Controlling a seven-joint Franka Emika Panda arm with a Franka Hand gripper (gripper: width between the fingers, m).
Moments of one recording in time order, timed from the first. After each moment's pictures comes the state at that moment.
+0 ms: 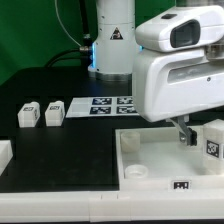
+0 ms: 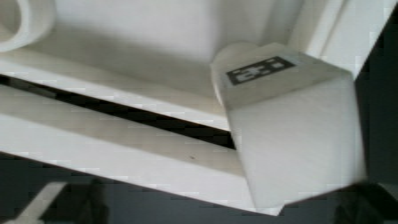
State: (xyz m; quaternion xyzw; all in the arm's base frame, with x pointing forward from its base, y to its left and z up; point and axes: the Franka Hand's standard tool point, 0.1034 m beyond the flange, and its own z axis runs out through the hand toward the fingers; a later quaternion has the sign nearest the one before) arm 0.636 0.104 0.087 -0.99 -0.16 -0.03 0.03
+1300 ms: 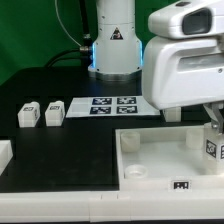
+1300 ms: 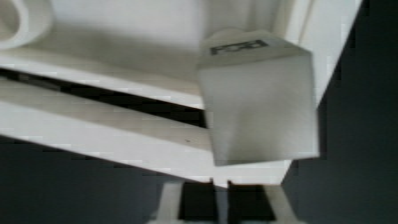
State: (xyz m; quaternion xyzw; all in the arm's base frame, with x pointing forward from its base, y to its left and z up) arm 0.643 0.114 0.102 -0.97 -0.23 -0.03 -0.01
